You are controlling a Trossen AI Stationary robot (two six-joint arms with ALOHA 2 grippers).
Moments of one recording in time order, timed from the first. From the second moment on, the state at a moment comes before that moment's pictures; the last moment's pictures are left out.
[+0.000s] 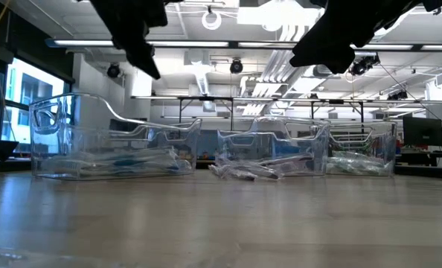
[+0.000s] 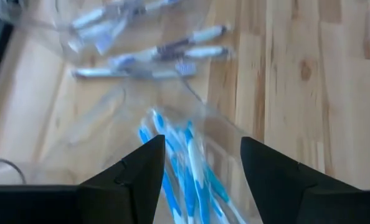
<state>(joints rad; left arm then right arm) 0.27 1.20 1.08 -0.75 0.11 0.11 0.29 1.24 0.71 -0.02 0.26 0.39</state>
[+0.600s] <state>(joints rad) 0.17 1.16 1.04 -0.41 0.01 0.39 0.29 1.24 0.71 -0.02 0.28 0.43</state>
